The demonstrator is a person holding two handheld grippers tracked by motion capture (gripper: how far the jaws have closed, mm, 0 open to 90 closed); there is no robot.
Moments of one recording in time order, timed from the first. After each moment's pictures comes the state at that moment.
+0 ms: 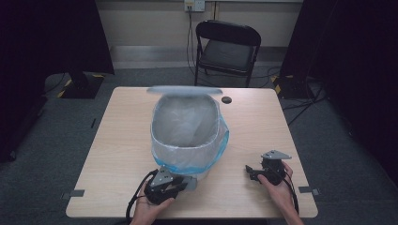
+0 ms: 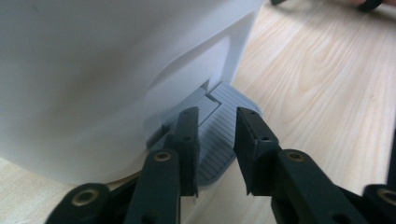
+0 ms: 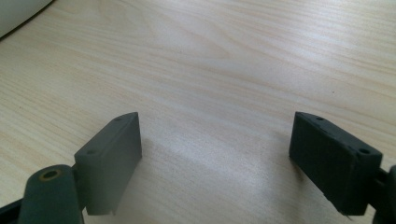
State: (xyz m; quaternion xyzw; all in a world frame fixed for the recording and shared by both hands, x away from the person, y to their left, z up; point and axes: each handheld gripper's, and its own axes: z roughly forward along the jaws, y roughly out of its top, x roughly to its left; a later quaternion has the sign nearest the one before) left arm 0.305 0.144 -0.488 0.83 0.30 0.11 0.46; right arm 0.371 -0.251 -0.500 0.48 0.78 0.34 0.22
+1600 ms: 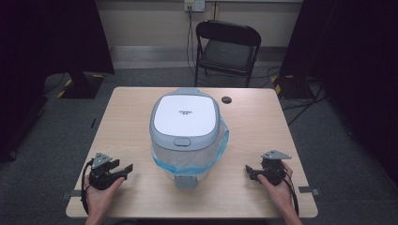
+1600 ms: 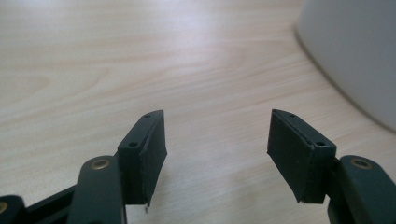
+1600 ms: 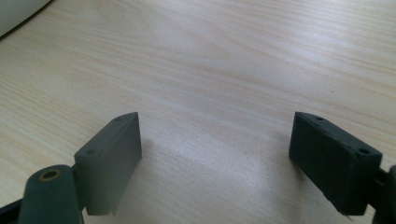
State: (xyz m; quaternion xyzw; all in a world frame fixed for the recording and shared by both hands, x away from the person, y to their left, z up) left arm 0.334 0.300 -0.488 0.72 0.54 0.21 0.39; right arm 0.371 -0.251 -0.500 0.49 0.78 0.34 0.22
